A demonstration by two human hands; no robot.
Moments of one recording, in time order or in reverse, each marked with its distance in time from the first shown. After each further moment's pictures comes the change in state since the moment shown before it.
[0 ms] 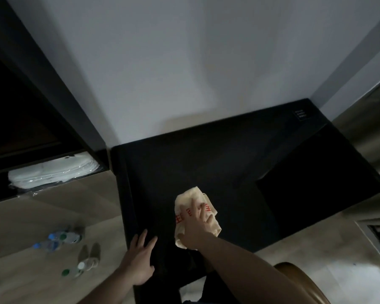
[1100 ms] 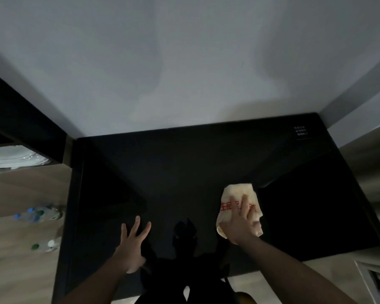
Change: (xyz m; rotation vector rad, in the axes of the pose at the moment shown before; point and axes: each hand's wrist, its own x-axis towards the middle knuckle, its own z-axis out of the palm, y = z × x) left_hand 0.092 0.195 -0.003 -0.250 -0.006 -0.159; right_hand 0.057 0.316 -0.145 0.079 0.042 0.221
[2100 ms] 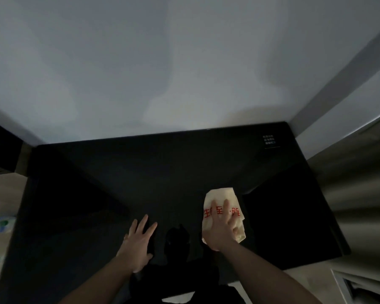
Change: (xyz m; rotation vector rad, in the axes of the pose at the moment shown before) left_hand 0.029 0.168 0.010 0.186 0.103 0.122; right_hand 0.045 0.076 -0.038 0.026 -0.068 -0.015
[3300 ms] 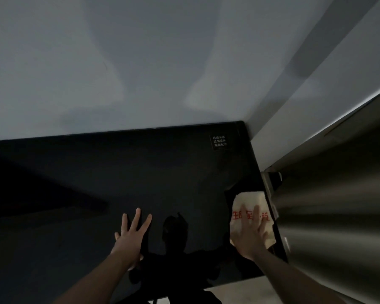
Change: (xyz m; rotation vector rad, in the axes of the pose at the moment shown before) left_hand 0.086 0.241 0.008 -0.005 -0.100 -0.104; right_hand 0.081 0.297 -0.157 0.018 0.023 0.033
